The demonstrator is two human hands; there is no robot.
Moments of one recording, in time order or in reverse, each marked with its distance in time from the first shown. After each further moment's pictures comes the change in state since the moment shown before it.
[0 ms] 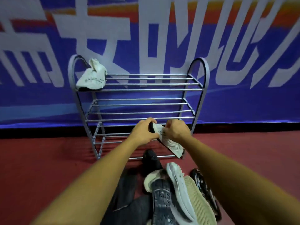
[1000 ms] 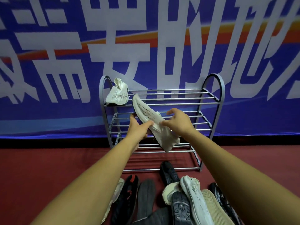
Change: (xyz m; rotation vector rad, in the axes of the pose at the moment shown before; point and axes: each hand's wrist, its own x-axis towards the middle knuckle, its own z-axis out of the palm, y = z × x) left_hand -0.027 -0.003 -0.098 -0.793 0.306 -0.276; right_hand -0.009 -0.094 -0.033 0.394 0.116 -0.181
